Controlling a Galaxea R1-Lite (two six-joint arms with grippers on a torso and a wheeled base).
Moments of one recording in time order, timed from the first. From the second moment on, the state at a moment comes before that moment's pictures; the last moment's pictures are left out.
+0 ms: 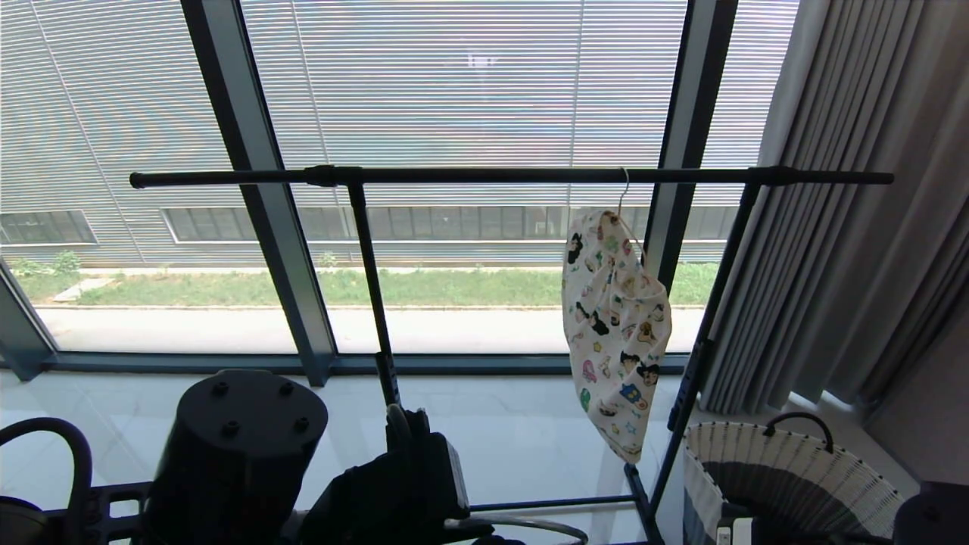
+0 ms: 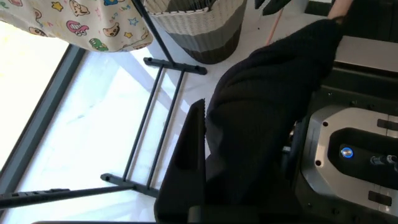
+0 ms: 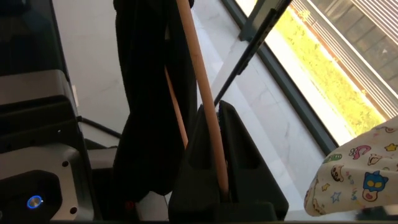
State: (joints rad) left arm -0.83 1.44 -0.54 -0.27 -0.30 0.38; right arm 1.13 1.52 -0.21 -1.00 0.02 -0.21
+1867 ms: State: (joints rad) left arm -0.69 1.37 -0.57 -0.43 -0.09 0.08; right arm 1.00 1.89 -0.50 -0.99 -0.18 0.30
